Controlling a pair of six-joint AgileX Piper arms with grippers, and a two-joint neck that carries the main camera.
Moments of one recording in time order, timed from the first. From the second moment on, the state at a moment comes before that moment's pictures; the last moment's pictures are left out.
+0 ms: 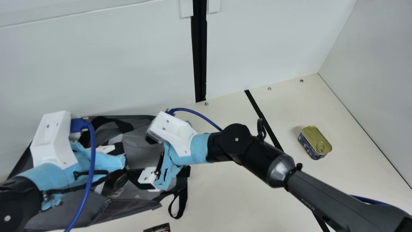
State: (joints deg) left arm -28.7 86.2 -80.7 -13.4 42.6 -7.6; right arm 22.9 94.3 -70.8 66.5 36.0 -75.8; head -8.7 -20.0
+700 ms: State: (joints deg) left arm -28.7 86.2 -80.7 -13.4 42.6 -7.6; right arm 19.8 86.0 -66.3 61.6 37.4 -72.1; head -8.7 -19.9
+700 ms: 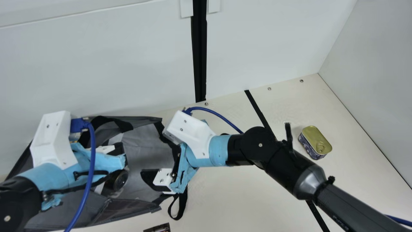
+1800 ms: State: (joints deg) left arm -28.7 86.2 -80.7 -13.4 42.6 -7.6; right arm 12.3 71.4 -61.5 49.2 39.7 -61.2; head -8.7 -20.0
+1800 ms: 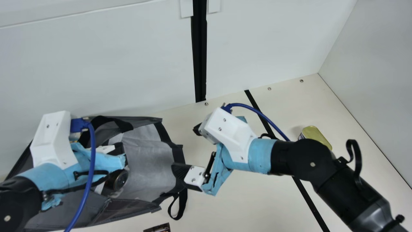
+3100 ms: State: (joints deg) left arm -28.7 86.2 -80.7 -13.4 42.6 -7.6; right arm -7.0 58.1 -59.9 42.7 47.2 -57.1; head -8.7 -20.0
